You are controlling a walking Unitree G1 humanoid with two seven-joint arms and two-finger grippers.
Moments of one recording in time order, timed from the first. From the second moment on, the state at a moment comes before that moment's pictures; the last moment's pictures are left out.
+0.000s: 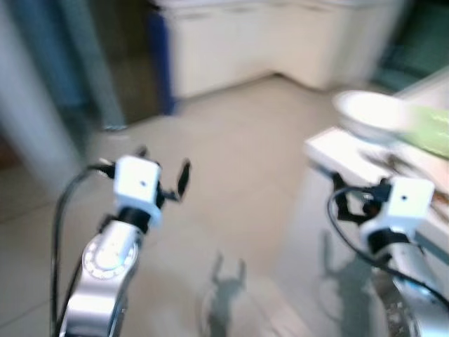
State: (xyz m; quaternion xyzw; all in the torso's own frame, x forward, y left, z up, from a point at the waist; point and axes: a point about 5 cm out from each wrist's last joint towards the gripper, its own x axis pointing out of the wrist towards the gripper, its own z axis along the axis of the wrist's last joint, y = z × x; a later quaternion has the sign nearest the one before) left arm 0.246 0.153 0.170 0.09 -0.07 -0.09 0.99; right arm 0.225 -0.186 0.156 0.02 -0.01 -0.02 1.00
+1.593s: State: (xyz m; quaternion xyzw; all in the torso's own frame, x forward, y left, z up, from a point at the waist) left arm 0.271 0.167 0.173 0.07 -0.01 -0.01 1.00; right arm 0.246 -0.199 0.188 0.01 -0.02 -0.06 1.00
